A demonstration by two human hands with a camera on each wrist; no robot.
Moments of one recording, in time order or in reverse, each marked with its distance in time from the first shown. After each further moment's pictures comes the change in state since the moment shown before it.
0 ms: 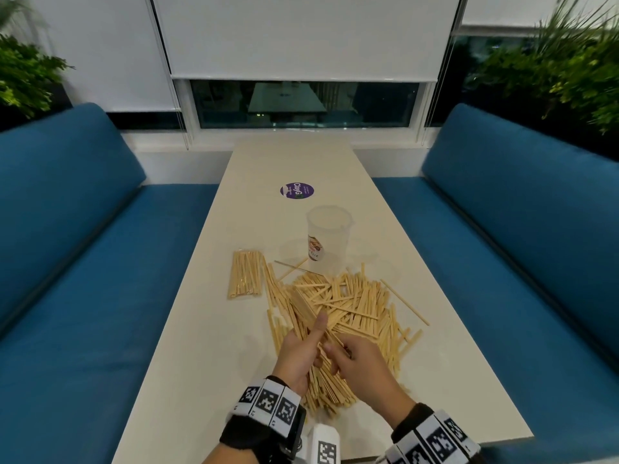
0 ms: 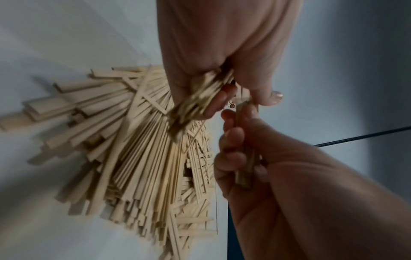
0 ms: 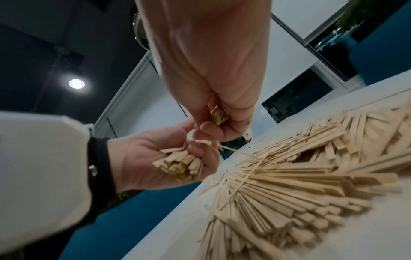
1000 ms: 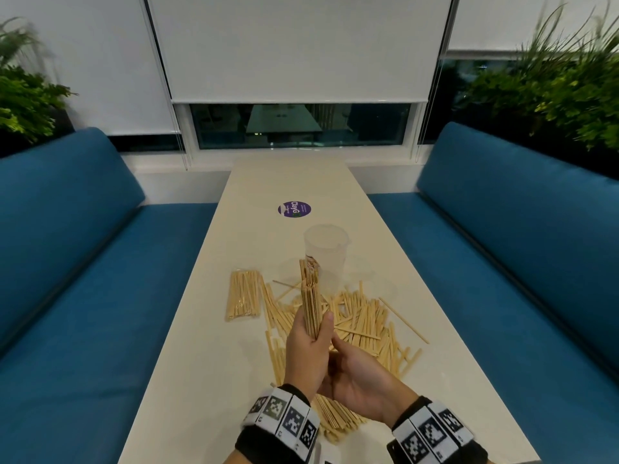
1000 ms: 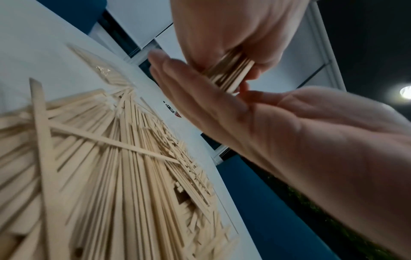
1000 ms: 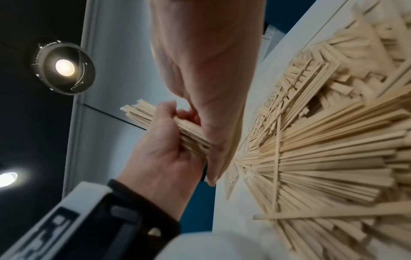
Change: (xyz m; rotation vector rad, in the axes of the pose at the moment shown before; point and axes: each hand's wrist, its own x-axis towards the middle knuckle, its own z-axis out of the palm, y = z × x) left_hand -0.021 0.033 0.021 0.203 0.069 0.594; right_hand 0.018 -0.022 -0.013 1.178 -0.354 0.470
